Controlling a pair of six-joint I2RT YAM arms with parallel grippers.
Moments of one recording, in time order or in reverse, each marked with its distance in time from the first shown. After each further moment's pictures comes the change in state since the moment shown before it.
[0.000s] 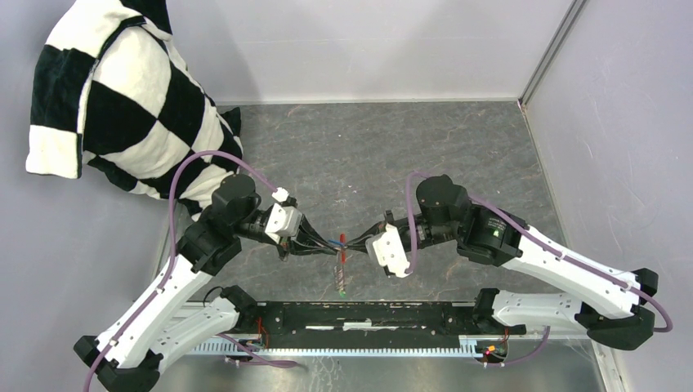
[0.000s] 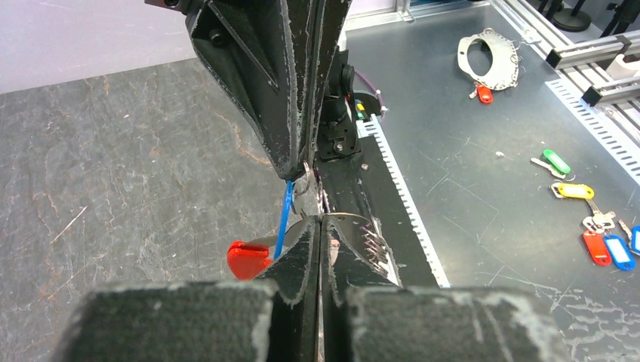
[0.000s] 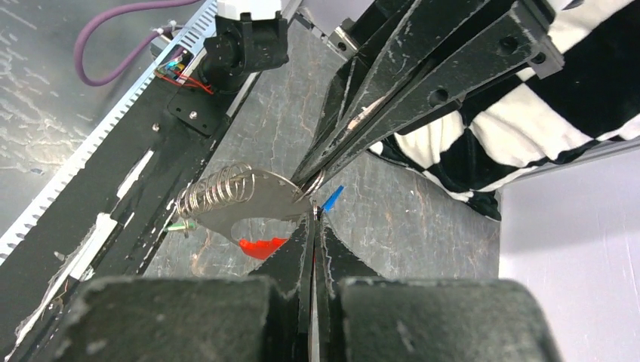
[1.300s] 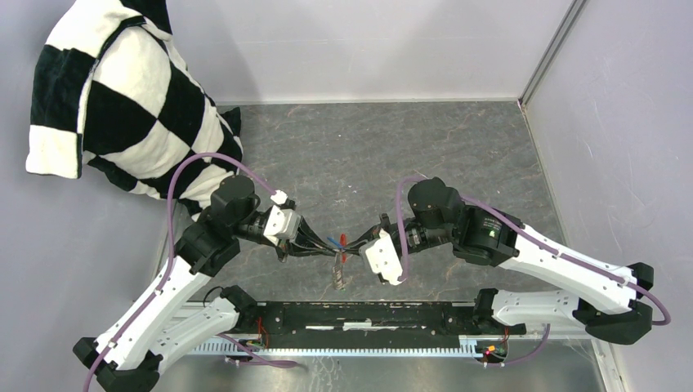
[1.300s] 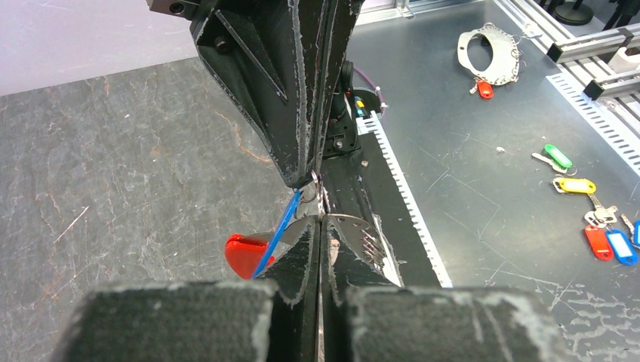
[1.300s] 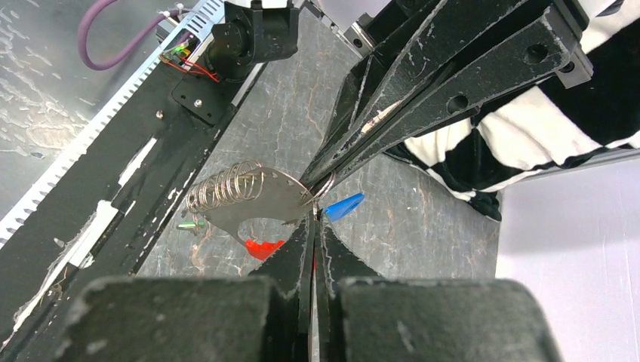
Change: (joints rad) left arm 0.000 -0.013 0.001 -0.034 0.001 0.031; right arm 0.063 0.032 0.036 -0.063 0.055 -0.052
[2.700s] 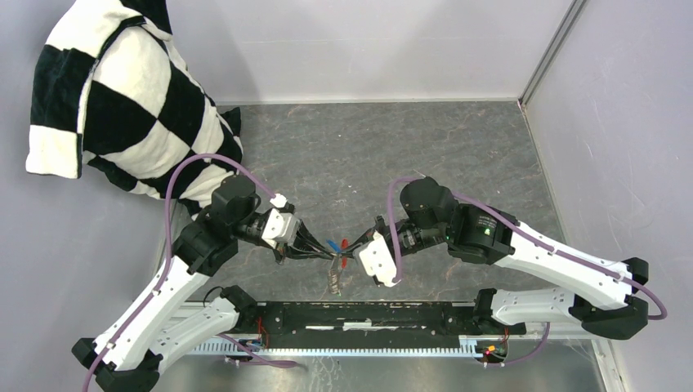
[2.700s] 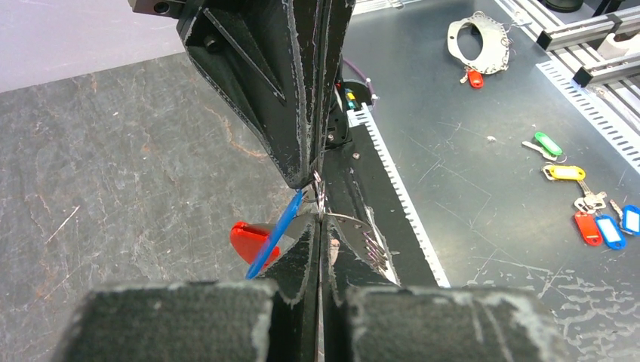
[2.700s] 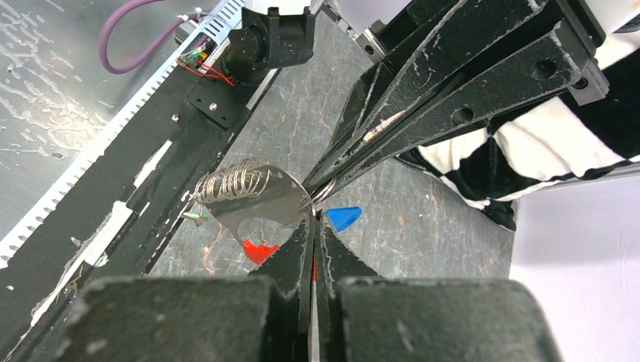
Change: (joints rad) left arm 0.000 0.008 0.026 -0.092 0.018 0.073; right arm 0.026 0.039 0.048 -0.042 -0.005 0.000
